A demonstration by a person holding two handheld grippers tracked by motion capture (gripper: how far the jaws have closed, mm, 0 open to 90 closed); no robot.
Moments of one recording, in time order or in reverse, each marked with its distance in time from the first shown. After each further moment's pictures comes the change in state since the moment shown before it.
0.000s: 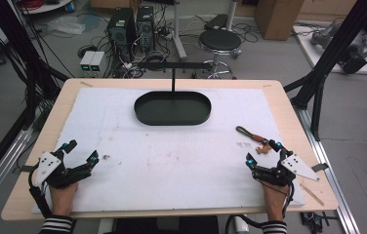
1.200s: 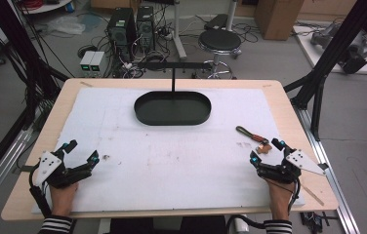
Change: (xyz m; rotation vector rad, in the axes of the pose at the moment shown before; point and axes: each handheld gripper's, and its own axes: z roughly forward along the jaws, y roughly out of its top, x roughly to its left) left arm 0.000 0.000 0.001 0.005 -0.002 0.003; right arm -0.010 0.015 -0.004 0.067 0.006 0.041
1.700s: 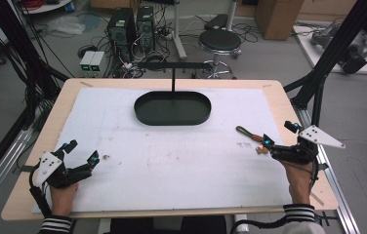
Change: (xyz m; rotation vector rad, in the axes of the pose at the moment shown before) left arm -0.001 0.000 0.000 -0.003 -0.001 0.008; right arm -0.031 0.069 0.007 0.136 -0.011 -0.063
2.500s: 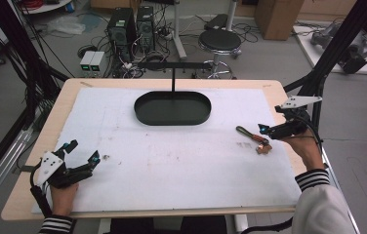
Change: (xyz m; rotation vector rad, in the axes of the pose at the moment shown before) left arm -0.001 0.000 0.001 0.011 0.003 0.013; right arm -0.038 0.052 0.061 0.434 0.154 -0.212
